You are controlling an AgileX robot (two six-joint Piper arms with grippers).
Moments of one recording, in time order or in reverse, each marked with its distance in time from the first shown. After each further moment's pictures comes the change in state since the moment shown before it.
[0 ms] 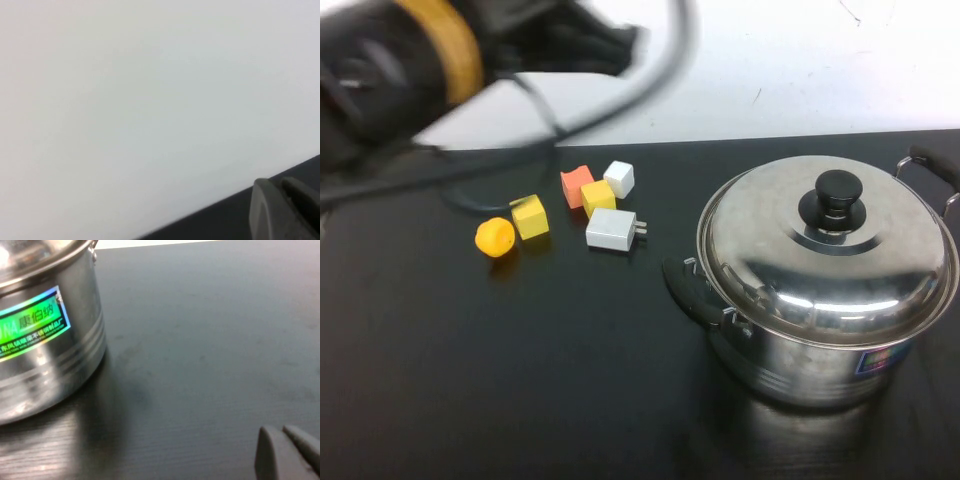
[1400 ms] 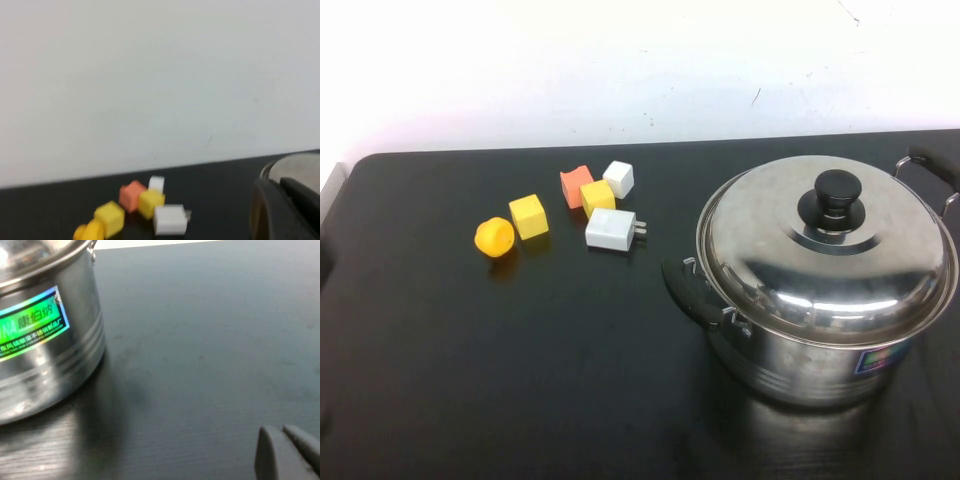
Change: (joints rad) right arm -0.002 0.000 0.000 0.000 0.000 0.000; left arm 0.221 -0.808 0.722 -0.722 -0.097 0.482
